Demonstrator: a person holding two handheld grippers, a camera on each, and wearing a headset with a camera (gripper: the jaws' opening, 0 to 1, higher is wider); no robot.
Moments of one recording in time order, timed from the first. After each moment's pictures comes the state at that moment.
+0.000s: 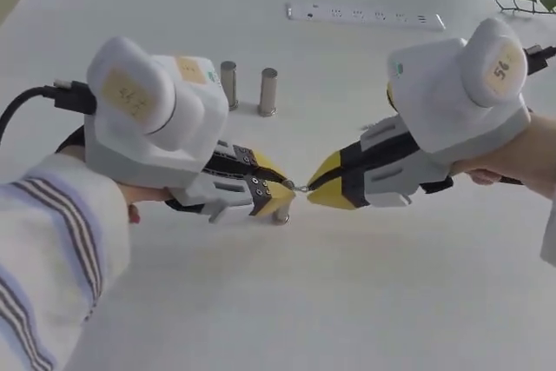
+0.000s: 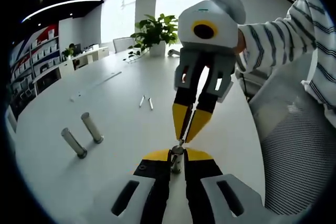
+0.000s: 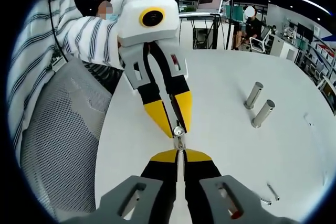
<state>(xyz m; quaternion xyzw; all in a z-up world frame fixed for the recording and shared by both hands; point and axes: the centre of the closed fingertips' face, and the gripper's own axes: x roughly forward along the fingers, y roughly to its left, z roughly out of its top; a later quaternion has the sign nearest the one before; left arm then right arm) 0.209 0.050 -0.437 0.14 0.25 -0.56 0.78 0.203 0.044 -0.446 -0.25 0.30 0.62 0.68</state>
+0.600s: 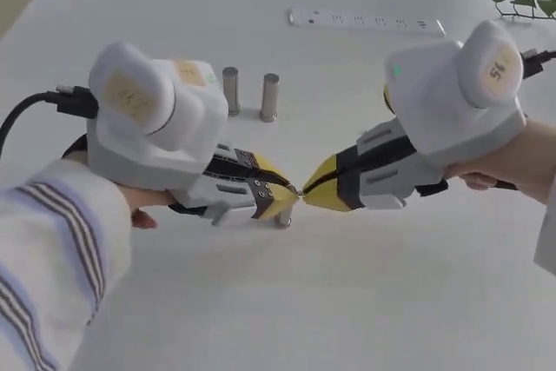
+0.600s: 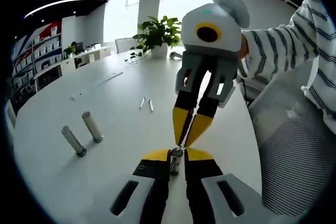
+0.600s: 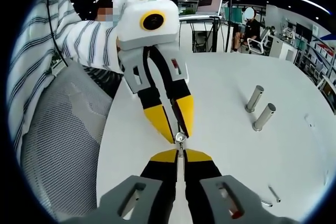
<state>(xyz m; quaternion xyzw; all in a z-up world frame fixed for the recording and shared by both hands) 0.208 0.051 -0.431 0.12 0.25 -0.56 0.78 0.201 0.052 -0.442 -0.24 0.30 0.62 0.69</state>
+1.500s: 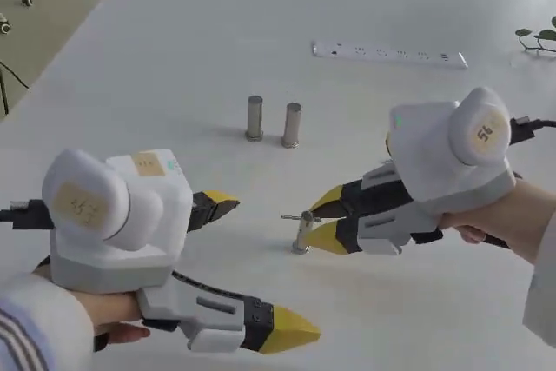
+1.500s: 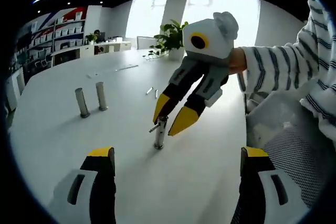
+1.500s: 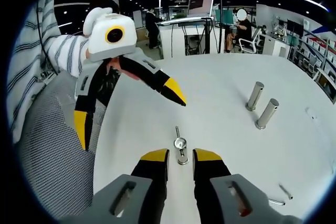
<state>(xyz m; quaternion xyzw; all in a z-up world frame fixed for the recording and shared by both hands) 0.166 0.083 -0.444 0.03 0.27 -0.50 0.83 0.203 0.064 -0.456 -0.21 0.29 0.60 0.71</state>
